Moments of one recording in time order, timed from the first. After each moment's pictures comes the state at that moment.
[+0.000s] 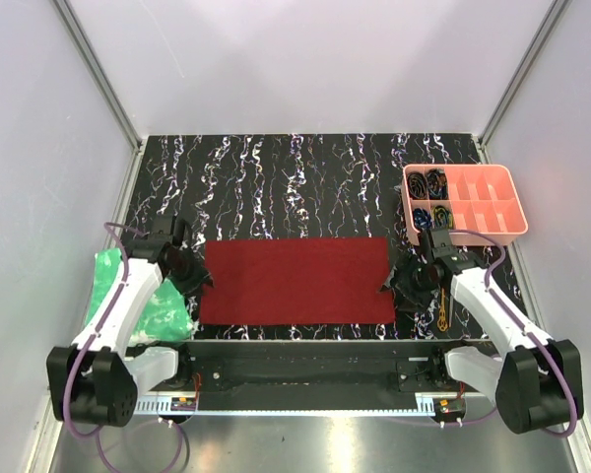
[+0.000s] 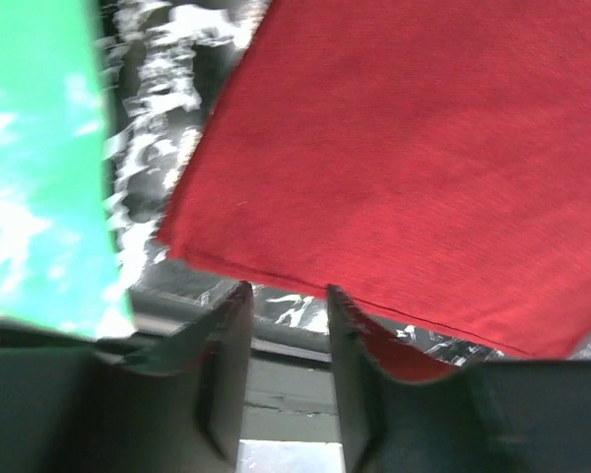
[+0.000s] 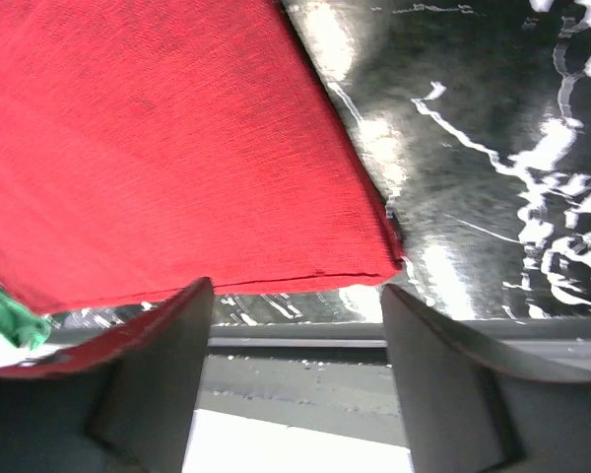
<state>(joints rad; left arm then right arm) -0.08 1.08 0.80 -0.99 0.11 -0.74 0.20 1.08 0.64 -0.77 -0.22 0.80</state>
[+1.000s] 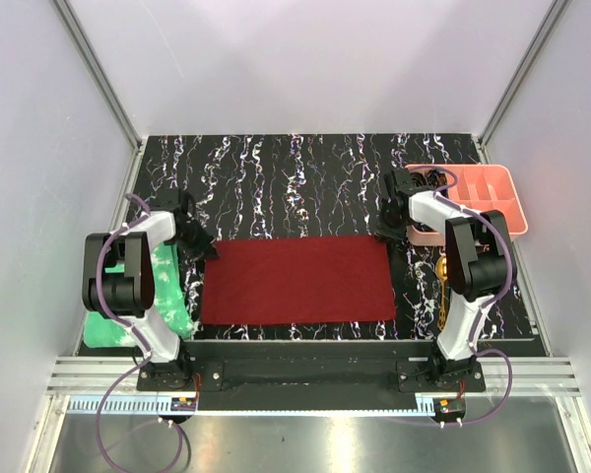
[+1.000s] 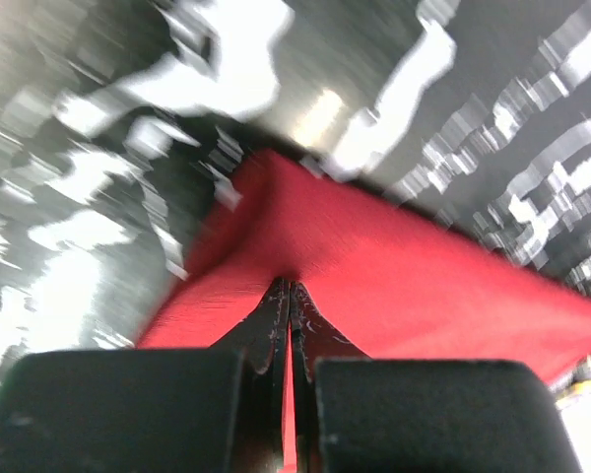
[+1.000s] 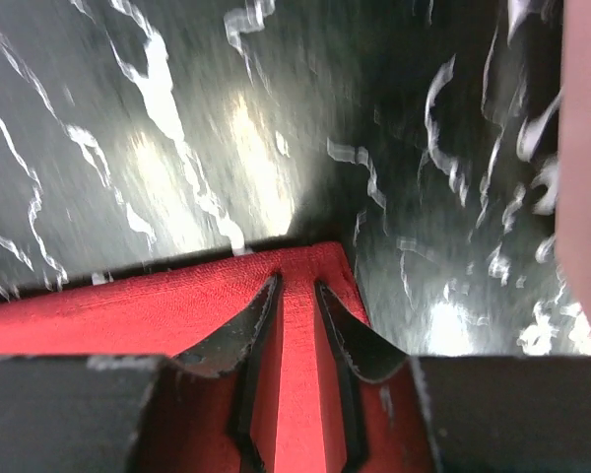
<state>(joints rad) 0.02 1.69 0.97 -0.53 0.23 -0.71 0.22 1.88 1.20 -0.52 -0.03 0.55</state>
